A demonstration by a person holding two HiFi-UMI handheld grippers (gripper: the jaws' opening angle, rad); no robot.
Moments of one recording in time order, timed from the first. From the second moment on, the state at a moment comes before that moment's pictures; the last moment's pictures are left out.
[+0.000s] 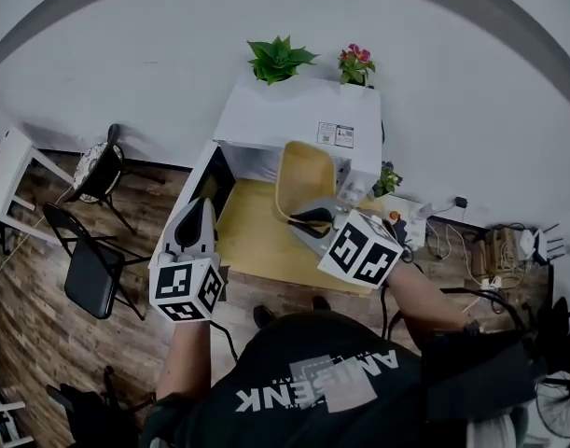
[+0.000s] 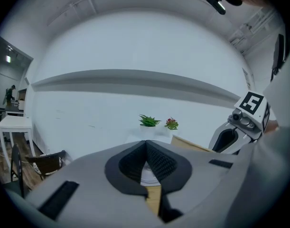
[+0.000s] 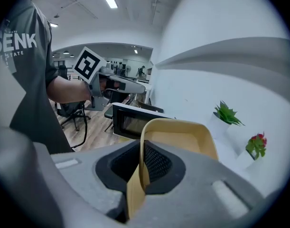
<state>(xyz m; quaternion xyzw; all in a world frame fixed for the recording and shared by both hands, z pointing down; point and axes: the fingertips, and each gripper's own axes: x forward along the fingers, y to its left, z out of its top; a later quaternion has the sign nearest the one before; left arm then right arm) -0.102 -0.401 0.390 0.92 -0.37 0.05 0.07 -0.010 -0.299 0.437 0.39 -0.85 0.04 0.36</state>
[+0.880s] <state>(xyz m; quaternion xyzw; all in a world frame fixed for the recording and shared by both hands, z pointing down) -0.049 -0.404 0.373 0.93 -0.35 0.05 0.05 0.024 -0.284 0.401 0.37 -0.85 -0.01 0.38</state>
